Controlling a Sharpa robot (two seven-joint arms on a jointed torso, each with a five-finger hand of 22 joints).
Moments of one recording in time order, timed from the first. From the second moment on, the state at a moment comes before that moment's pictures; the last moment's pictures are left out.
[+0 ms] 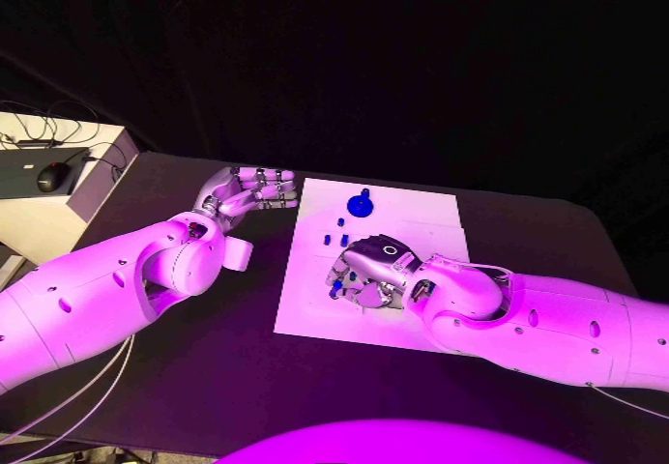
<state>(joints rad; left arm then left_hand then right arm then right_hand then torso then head) 1.00 -0.79 0.18 1.42 -0.29 -0.26 0.34 1.46 0.01 0.00 -0.05 0.29 1.07 0.14 0.06 0.06 1.07 0.15 0.06 0.06 1.07 0.14 0.06 0.07 0.13 1.05 0.19 0.07 0.07 1.04 -0.75 -0.10 1.68 -1.77 -0.41 -0.15 1.37 -0.06 0.43 -0.11 0.05 1.21 0.10 0.06 0.10 1.25 0.07 0.05 0.06 1.43 -0.04 1.04 0.75 0.10 1.46 -0.06 0.82 1.31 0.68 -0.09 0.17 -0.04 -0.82</state>
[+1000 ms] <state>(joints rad) 1.00 -0.79 0.18 1.42 -0.29 -0.26 0.34 1.46 0.01 0.00 -0.05 0.29 1.07 0.14 0.06 0.06 1.07 0.15 0.06 0.06 1.07 0.14 0.06 0.07 0.13 1.05 0.19 0.07 0.07 1.04 -0.75 -0.10 1.68 -1.78 -0.41 -0.15 1.37 -0.06 0.43 -0.11 0.05 1.21 0.11 0.06 0.10 1.25 0.07 0.06 0.06 1.43 -0.04 1.03 0.74 0.11 1.46 -0.06 0.81 1.31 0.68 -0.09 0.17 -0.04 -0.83</state>
